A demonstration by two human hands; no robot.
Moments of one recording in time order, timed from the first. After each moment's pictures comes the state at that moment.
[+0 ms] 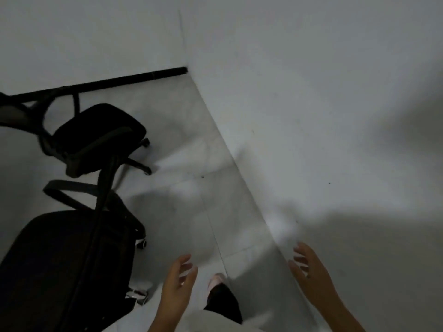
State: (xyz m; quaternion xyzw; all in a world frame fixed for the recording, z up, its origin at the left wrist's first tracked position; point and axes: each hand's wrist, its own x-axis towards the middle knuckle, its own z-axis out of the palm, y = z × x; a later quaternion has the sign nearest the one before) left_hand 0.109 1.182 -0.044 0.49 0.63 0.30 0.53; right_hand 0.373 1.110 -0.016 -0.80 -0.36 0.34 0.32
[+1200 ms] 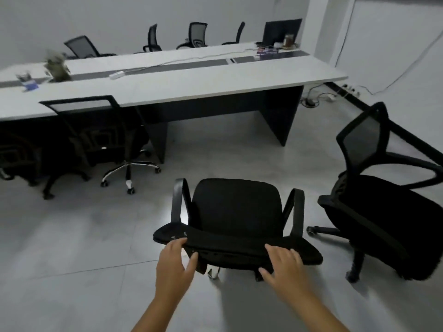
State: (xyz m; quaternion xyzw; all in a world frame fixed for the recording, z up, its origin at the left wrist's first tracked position) left_hand 0.069 1.274 0.025 -0.04 0.93 0.36 -0.10; right_hand 0.092 1.515 0.004 0.02 -0.99 0.10 -0.06
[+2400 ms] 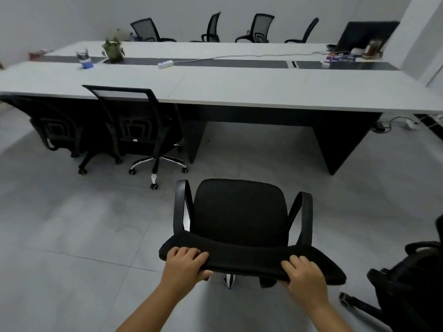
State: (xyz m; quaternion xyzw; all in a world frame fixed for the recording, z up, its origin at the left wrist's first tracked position) left_hand -0.140 1.269 -0.007 0.12 0.98 0.03 -0.15; right_hand -0.173 1.550 -0.023 0.21 -0.96 0.08 0.15
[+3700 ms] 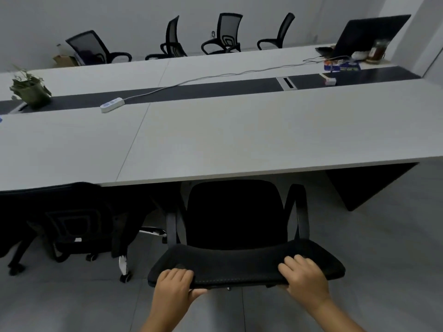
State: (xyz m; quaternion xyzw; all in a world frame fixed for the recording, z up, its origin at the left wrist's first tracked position) left_hand -0.695 1.146 -0.019 0.15 0.97 0.05 -0.20; right_hand -0.713 1.438 -0.023 0.20 -0.97 0.05 0.13
